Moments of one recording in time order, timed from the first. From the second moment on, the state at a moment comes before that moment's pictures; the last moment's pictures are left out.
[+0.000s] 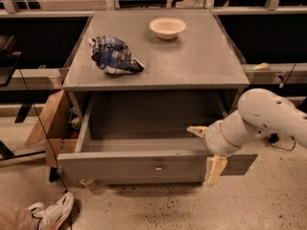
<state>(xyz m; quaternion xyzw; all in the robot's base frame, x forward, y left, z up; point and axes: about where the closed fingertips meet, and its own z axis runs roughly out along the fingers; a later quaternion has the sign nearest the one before) 0.488 -0.147 0.662 -0.75 0.61 0.10 0.22</state>
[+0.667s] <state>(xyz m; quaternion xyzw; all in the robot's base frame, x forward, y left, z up) 0.478 -0.147 0.658 -0.75 0.61 0.10 0.22</state>
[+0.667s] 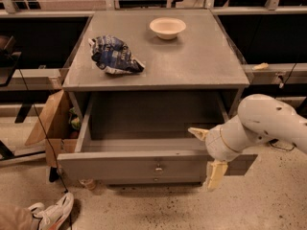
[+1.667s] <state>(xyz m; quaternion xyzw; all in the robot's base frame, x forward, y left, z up) 0.412 -0.156 0.639 -0.74 0.63 0.09 0.22</state>
